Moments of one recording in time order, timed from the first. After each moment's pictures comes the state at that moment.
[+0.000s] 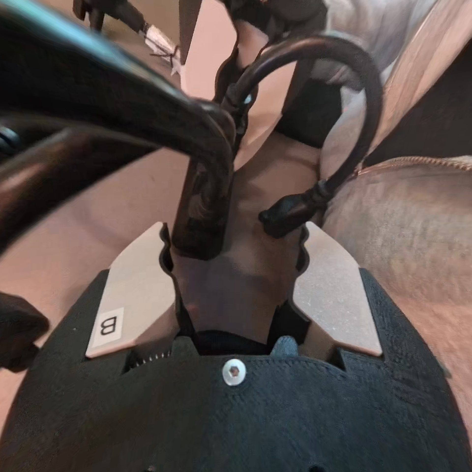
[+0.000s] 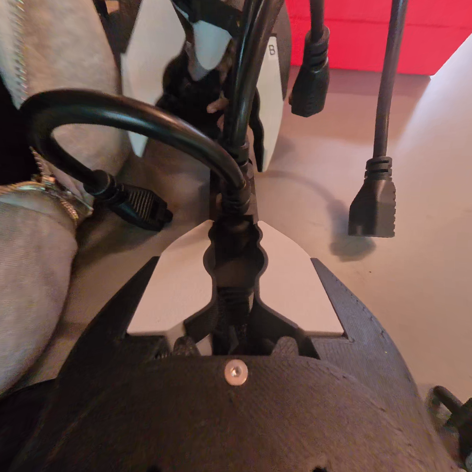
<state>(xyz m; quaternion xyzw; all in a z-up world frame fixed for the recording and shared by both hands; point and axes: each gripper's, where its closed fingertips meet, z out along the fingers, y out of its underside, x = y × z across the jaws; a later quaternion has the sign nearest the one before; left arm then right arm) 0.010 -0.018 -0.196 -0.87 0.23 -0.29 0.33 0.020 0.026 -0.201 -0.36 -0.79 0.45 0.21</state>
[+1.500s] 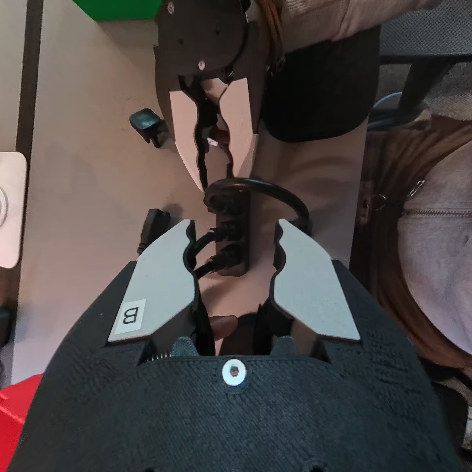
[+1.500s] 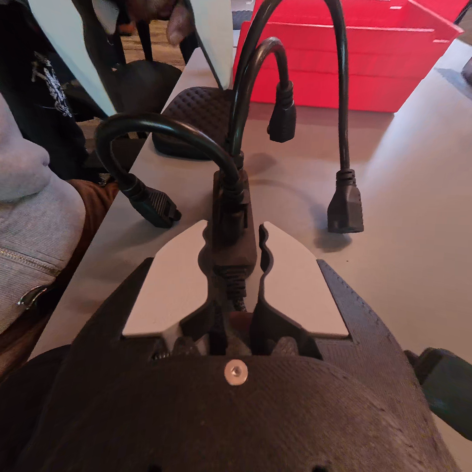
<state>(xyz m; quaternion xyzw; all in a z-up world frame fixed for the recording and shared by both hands) 0.038 -0.002 -0.119 -0.86 0.41 0.01 0.31 0.038 0.042 -0.177 -0.35 -0.76 0.50 0.23</state>
